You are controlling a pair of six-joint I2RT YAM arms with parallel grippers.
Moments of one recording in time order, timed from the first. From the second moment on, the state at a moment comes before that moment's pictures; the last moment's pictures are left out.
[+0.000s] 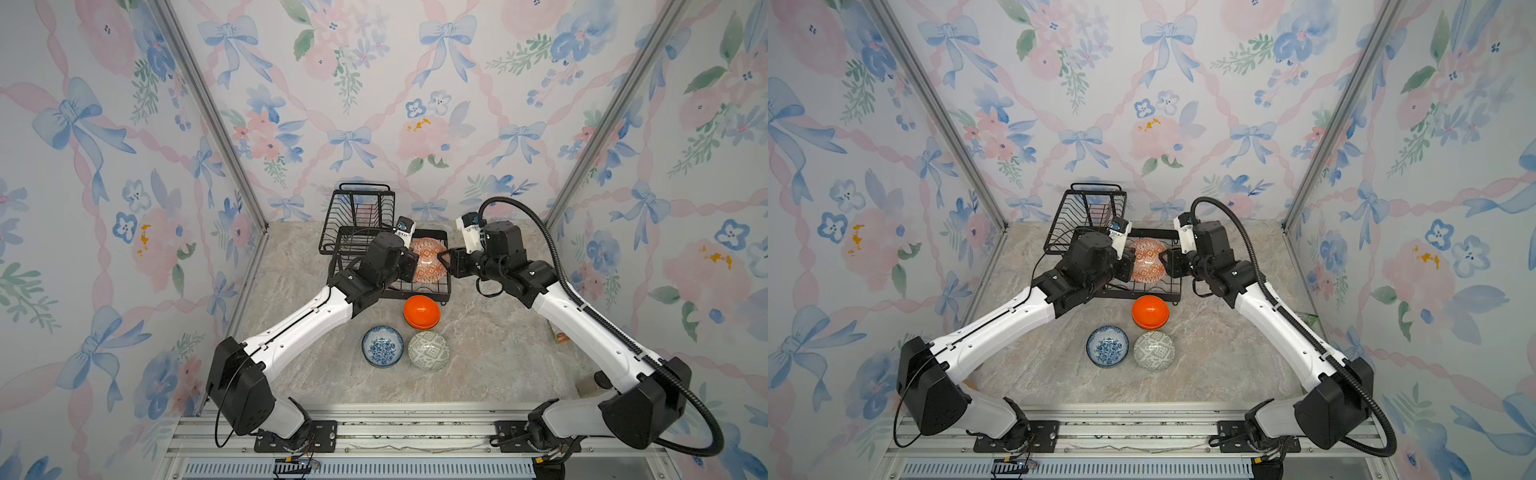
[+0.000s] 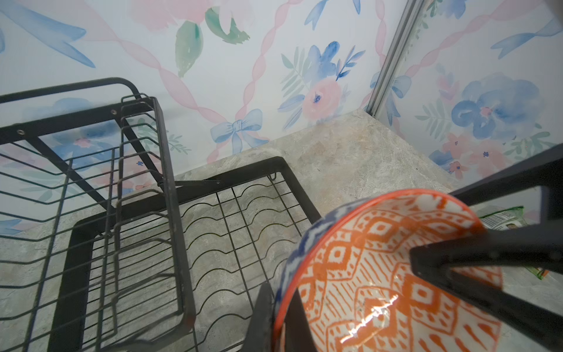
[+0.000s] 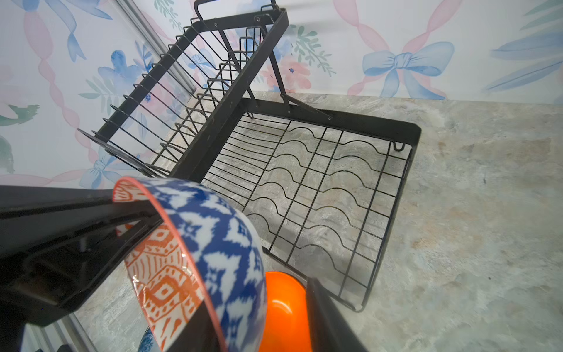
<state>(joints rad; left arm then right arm) -0.73 1.48 1.32 -0.23 -0.22 -0.11 0.51 1.40 1.33 -0.47 -0.16 0.29</state>
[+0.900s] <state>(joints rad) -0.76 1.49 1.32 -0.20 -0.20 -0.11 0.52 1.41 1.32 -0.49 -0.06 0.28</state>
